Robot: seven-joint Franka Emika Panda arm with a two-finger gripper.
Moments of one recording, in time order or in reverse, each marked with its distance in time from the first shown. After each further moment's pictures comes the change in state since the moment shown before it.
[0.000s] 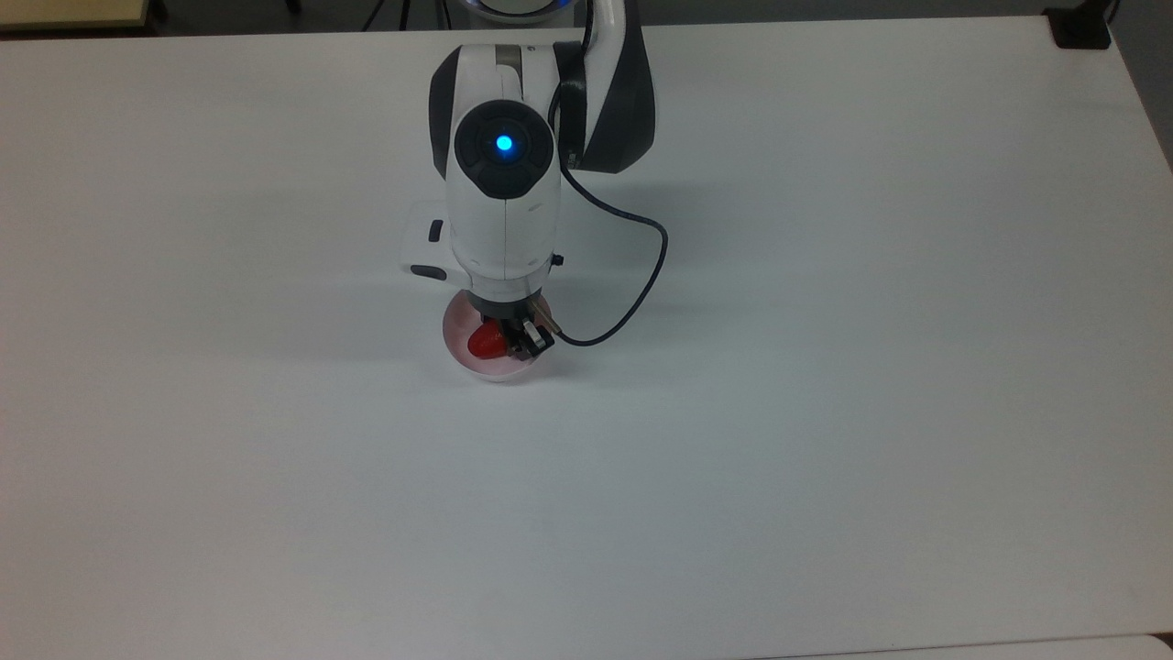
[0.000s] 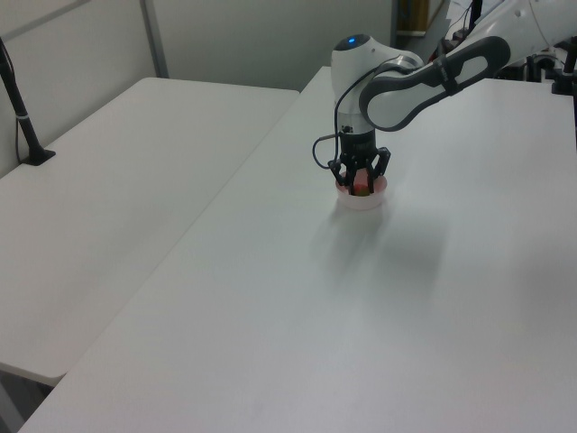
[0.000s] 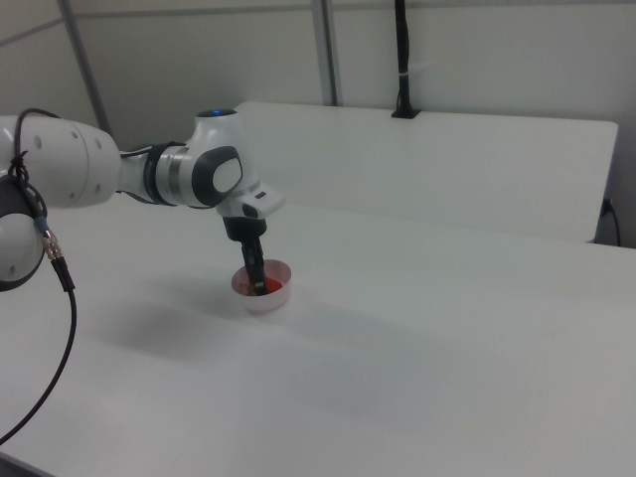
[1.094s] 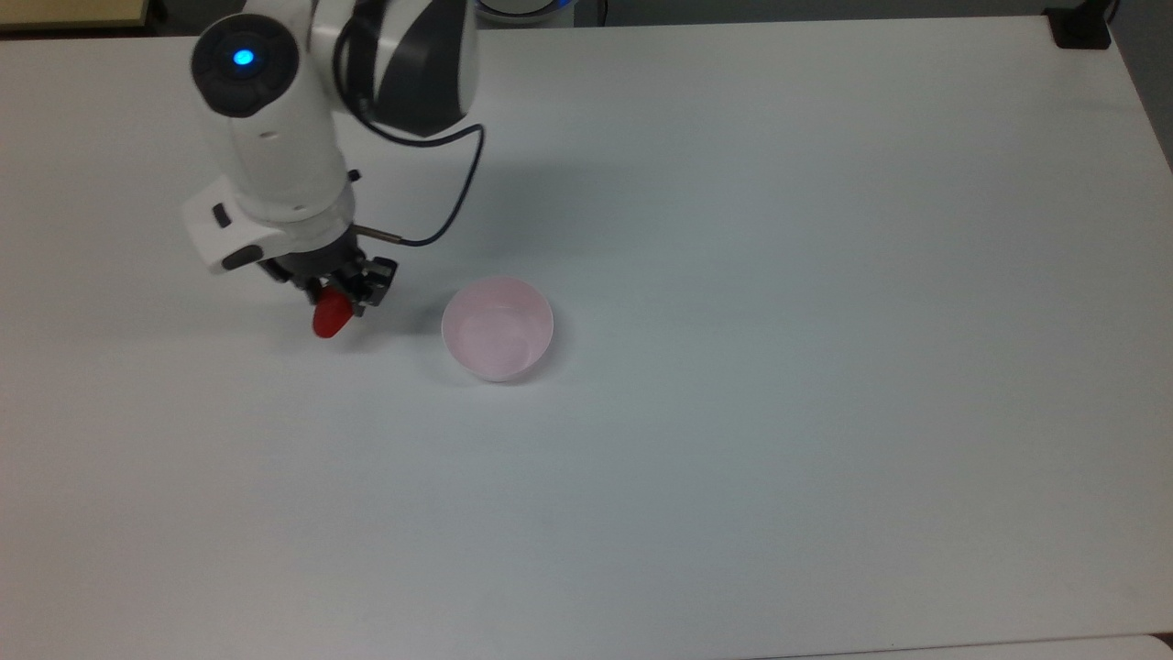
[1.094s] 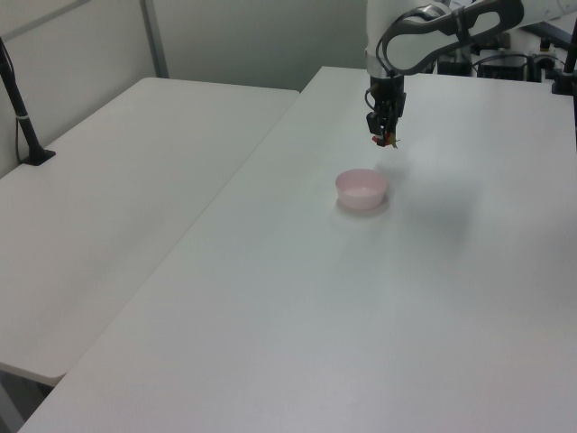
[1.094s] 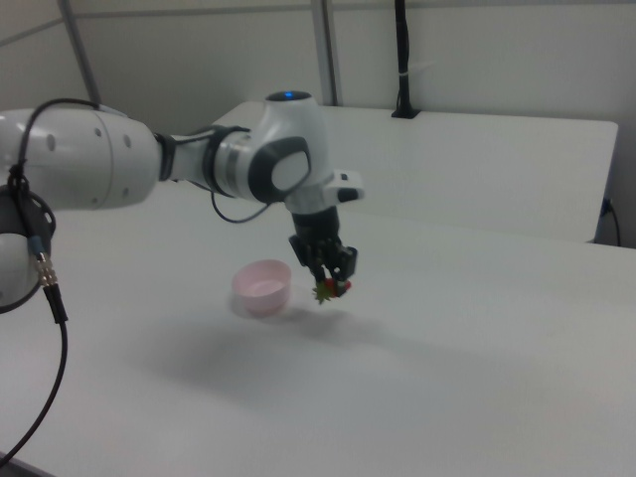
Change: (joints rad) arm -0.235 -0.071 -0.010 0.004 0.001 -0.018 -0.931
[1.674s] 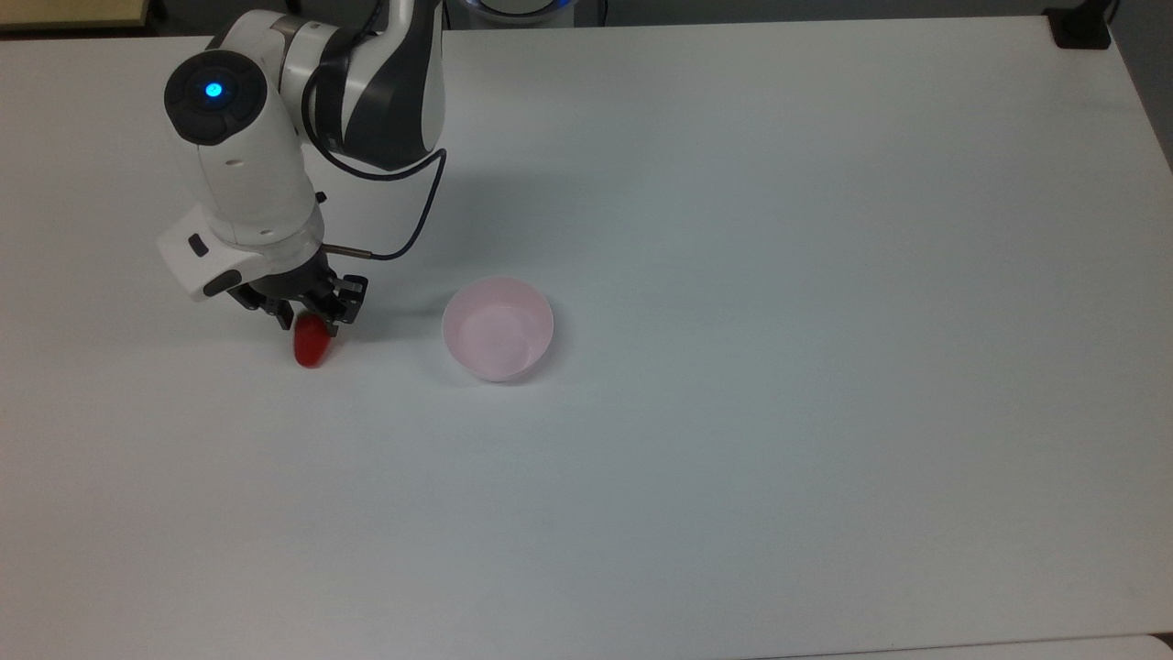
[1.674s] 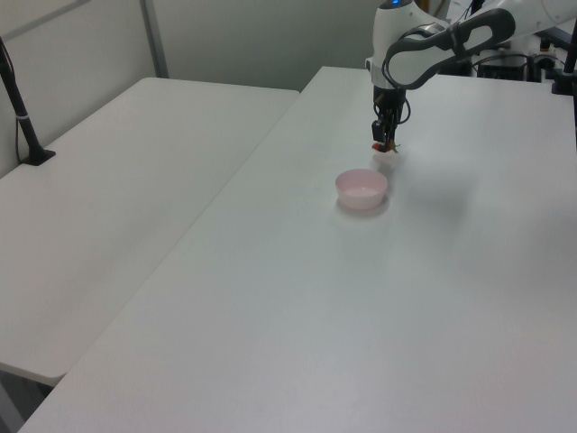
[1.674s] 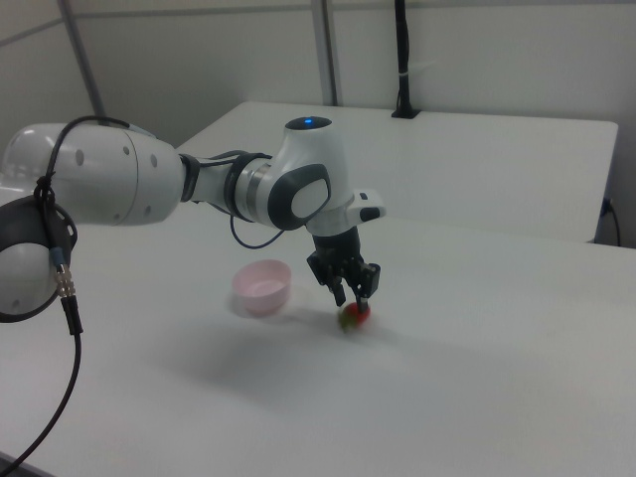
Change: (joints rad) arm -0.046 0.054 0.000 -0.016 0.000 0.112 -0.148
